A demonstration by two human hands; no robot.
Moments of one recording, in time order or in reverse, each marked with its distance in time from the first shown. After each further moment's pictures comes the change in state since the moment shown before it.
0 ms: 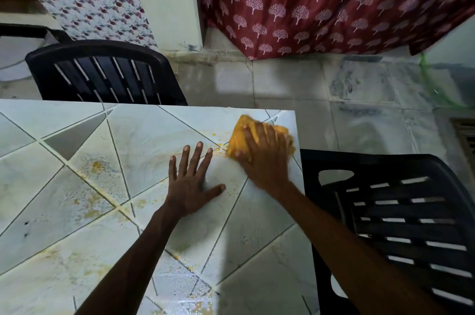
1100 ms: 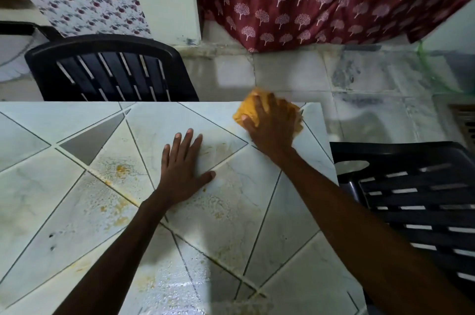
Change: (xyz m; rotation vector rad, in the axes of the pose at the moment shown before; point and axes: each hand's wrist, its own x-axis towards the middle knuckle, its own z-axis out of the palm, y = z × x) left_hand 0.015 -0.094 -0.030 -0.140 0.000 0.047; right_hand 0.077 -0.058 0.004 -0.051 0.010 0.201
